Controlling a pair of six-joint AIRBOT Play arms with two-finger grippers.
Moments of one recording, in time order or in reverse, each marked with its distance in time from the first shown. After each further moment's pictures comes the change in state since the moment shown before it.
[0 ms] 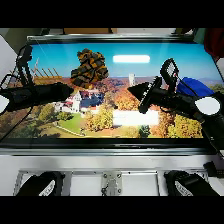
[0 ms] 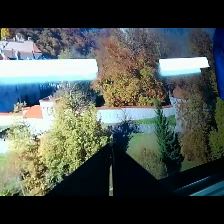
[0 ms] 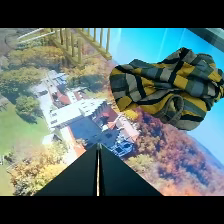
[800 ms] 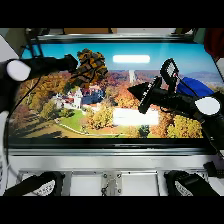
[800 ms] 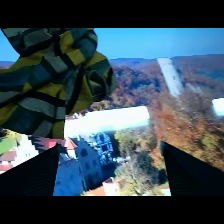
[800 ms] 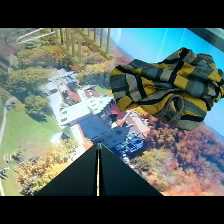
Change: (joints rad) left arm 0.008 -0.402 0.305 0.171 0.247 0.111; right arm 0.000 0.000 0.000 0.000 0.000 0.000
